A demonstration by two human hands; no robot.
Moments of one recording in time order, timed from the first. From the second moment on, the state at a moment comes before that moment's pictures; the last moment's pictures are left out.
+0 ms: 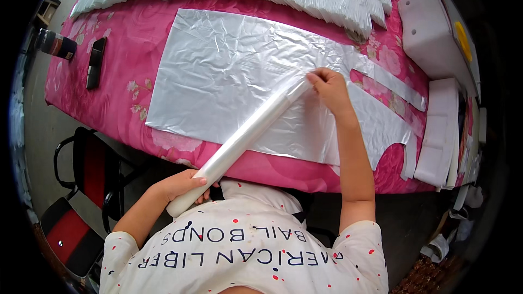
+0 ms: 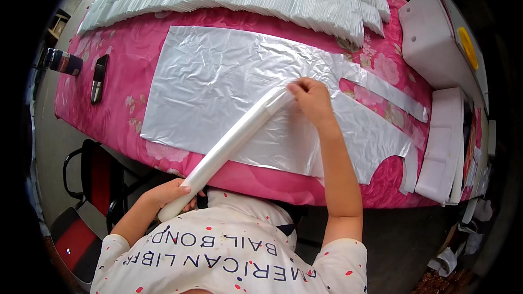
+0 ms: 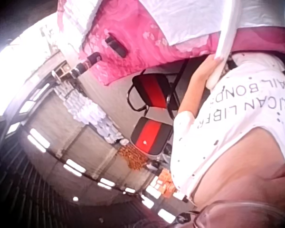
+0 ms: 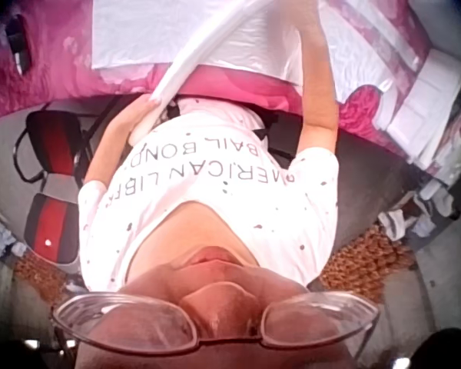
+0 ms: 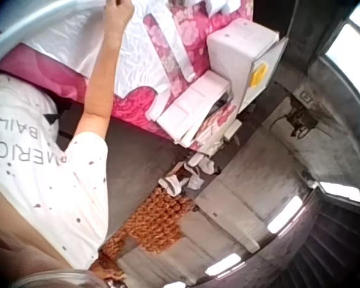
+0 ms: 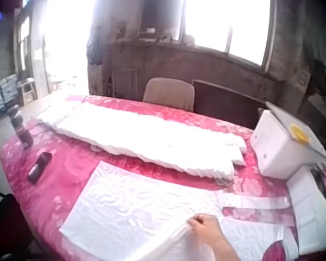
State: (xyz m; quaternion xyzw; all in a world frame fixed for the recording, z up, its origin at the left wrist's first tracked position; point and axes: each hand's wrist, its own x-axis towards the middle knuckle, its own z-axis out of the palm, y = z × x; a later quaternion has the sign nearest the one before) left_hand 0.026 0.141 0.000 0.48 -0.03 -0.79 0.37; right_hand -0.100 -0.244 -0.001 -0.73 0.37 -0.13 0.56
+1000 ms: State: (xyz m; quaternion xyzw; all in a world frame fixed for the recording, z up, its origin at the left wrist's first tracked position) left_hand 0.007 -0.012 0.001 0.40 -0.89 -0.16 0.14; right_hand -0.098 -0.305 -0.001 -0.80 0.35 -0.17 0.46
